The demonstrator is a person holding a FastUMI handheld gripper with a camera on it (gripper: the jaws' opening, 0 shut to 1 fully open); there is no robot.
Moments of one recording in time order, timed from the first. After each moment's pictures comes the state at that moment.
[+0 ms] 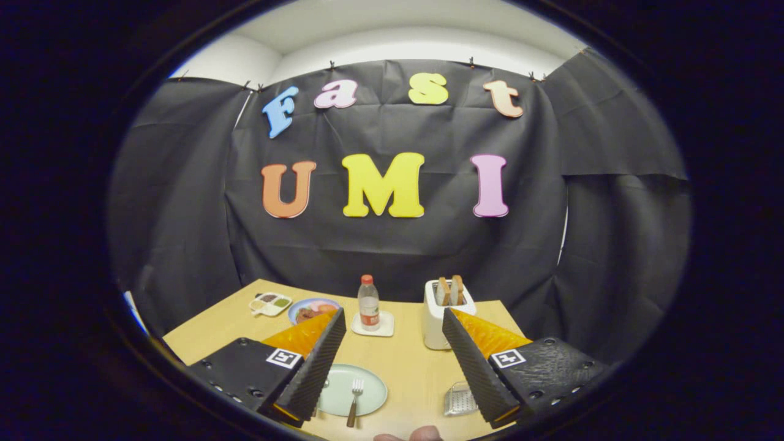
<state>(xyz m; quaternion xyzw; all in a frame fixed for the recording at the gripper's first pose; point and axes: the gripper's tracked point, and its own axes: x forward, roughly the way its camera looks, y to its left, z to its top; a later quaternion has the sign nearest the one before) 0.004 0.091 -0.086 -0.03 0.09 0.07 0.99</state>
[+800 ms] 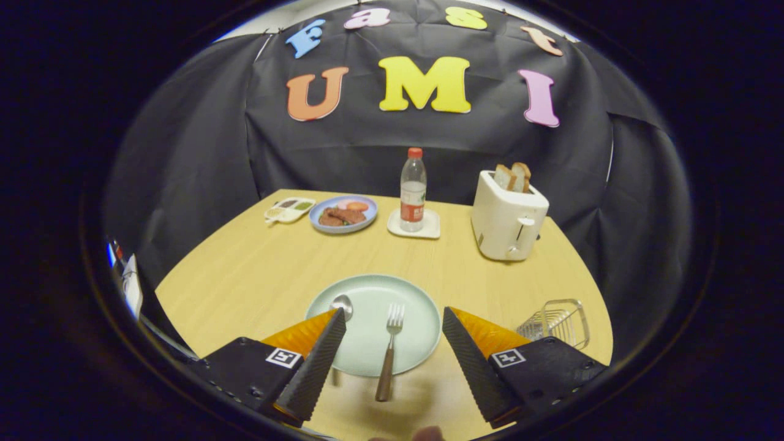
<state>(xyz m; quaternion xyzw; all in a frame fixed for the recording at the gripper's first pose) 0.012 0.155 -0.309 -0.07 0.29 0.12 0.95</state>
